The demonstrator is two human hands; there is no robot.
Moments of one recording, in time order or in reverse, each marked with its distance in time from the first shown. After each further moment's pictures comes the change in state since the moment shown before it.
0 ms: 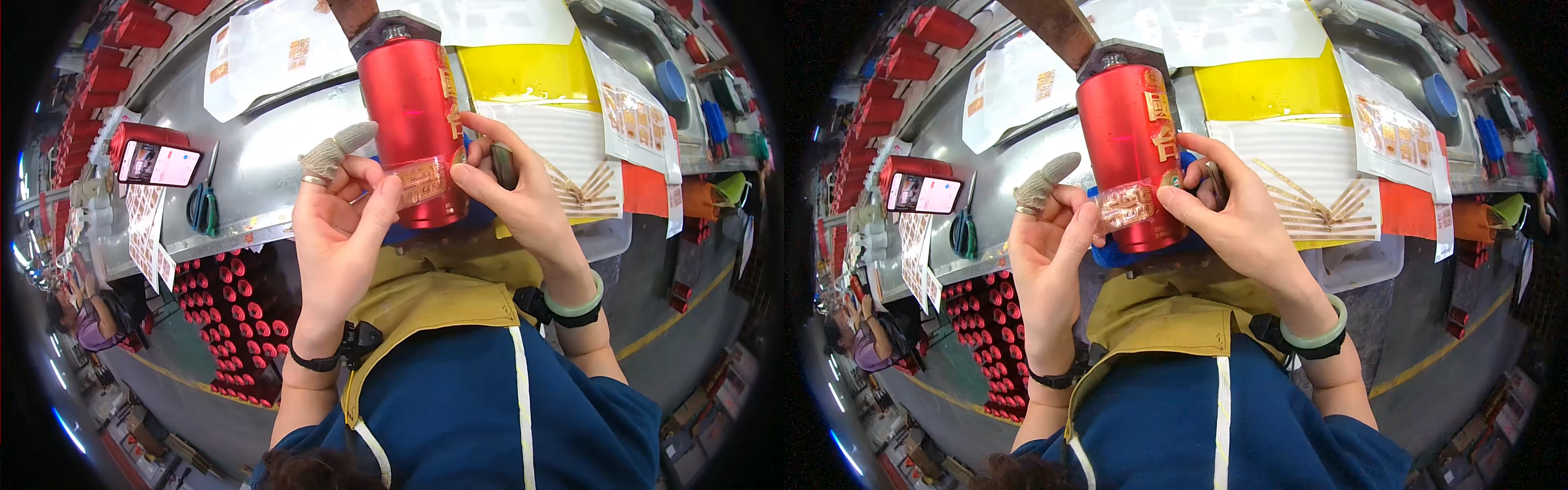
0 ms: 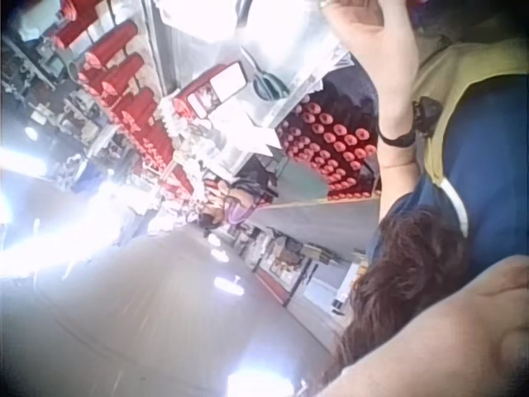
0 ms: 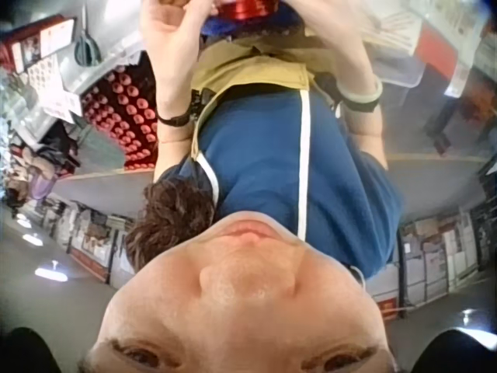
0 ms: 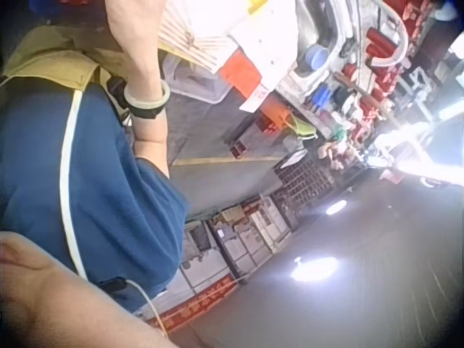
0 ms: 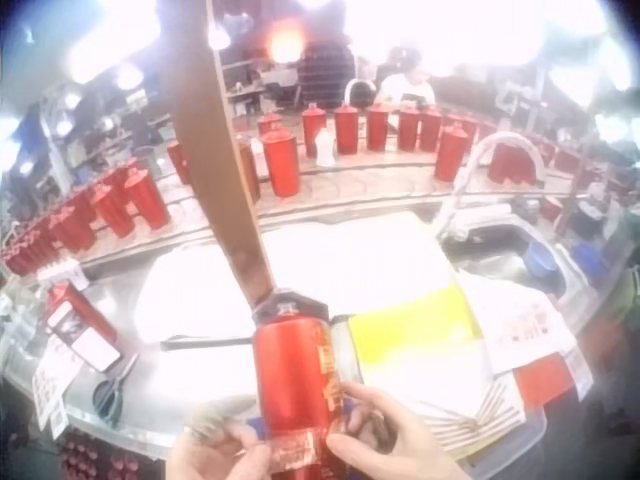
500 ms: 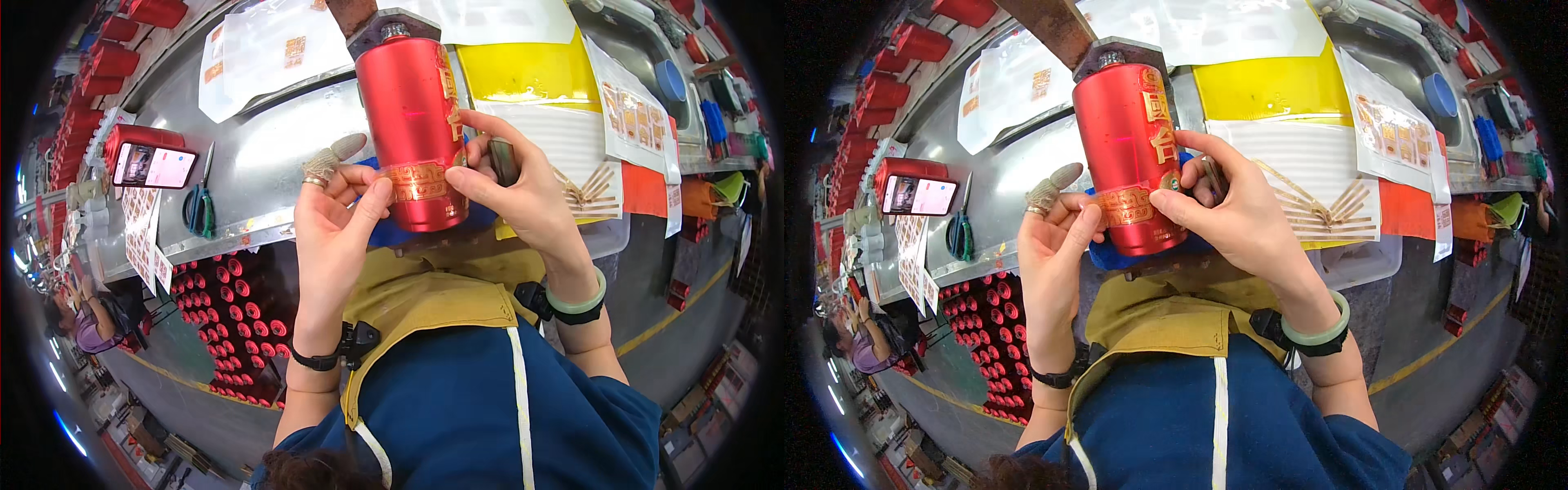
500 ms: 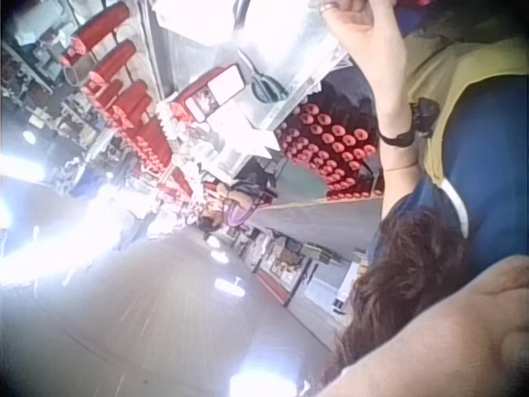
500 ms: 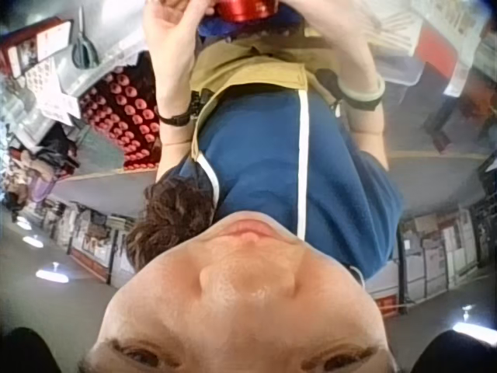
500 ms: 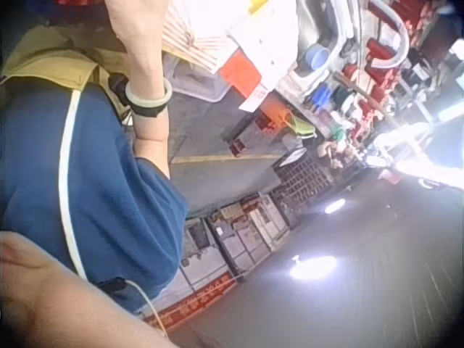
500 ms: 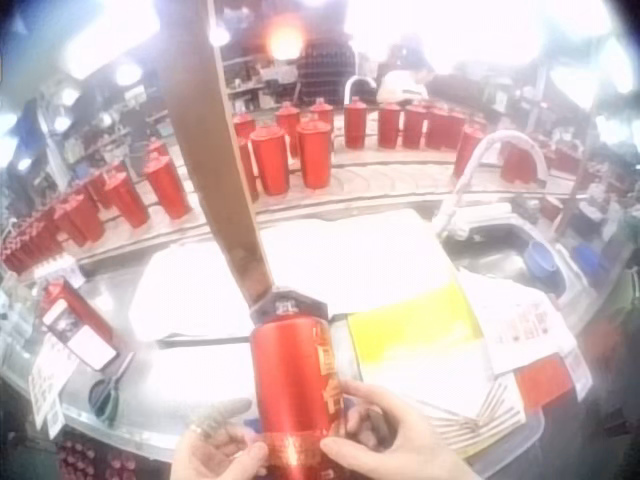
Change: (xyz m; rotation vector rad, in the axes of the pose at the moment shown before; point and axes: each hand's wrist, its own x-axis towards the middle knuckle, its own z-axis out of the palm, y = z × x) left_hand 0.004 -0.019 -0.018 0.059 0.046 -0.107; right_hand 0.006 -0.004 -0.002 -0.014 -0.009 0.020
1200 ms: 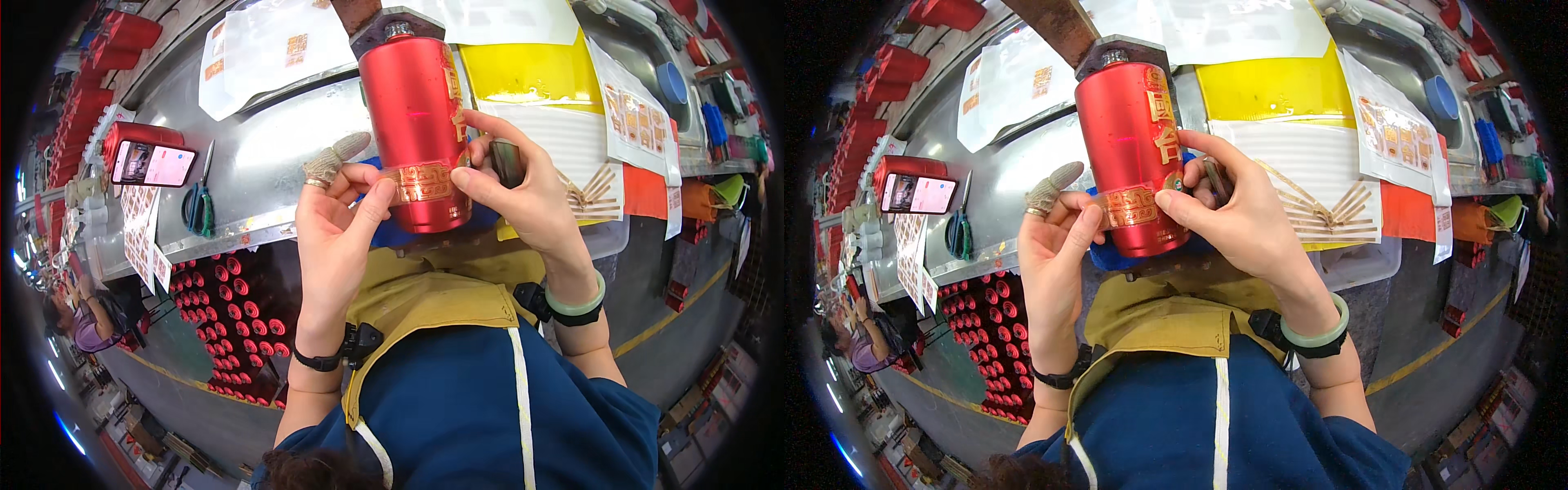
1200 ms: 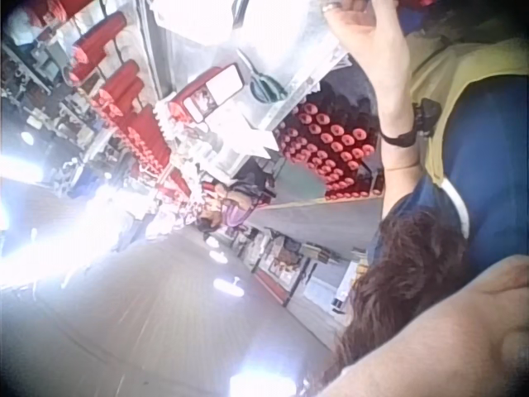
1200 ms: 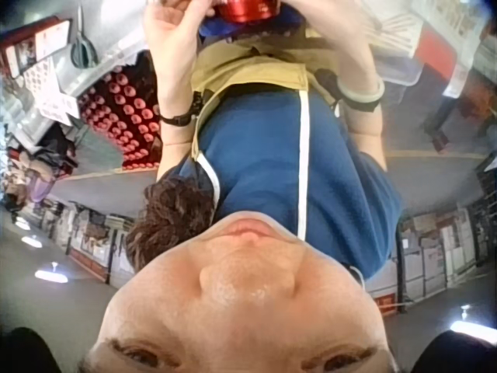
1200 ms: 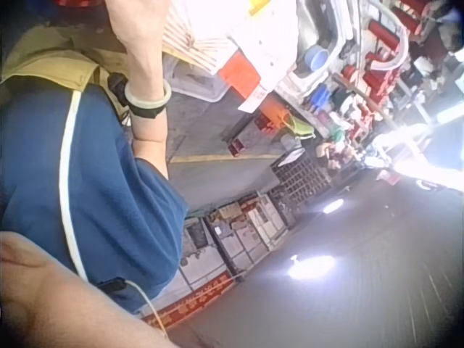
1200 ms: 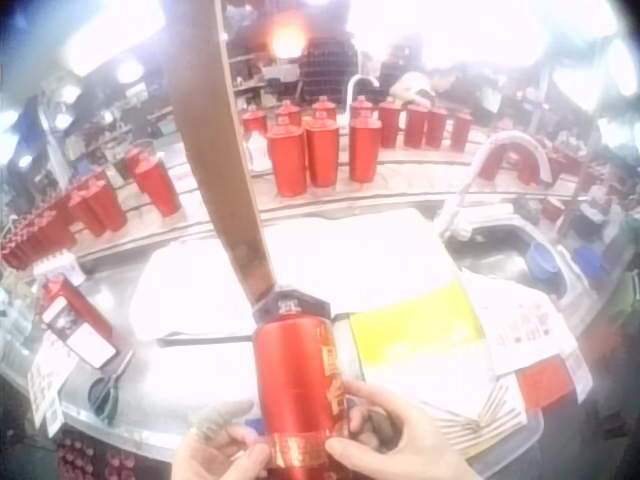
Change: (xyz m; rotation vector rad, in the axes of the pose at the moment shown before) left_hand -0.002 0.000 0.002 -0.053 0.024 -0.014; right_hand 0.000 -0.002 0.001 0.016 0.005 0.002
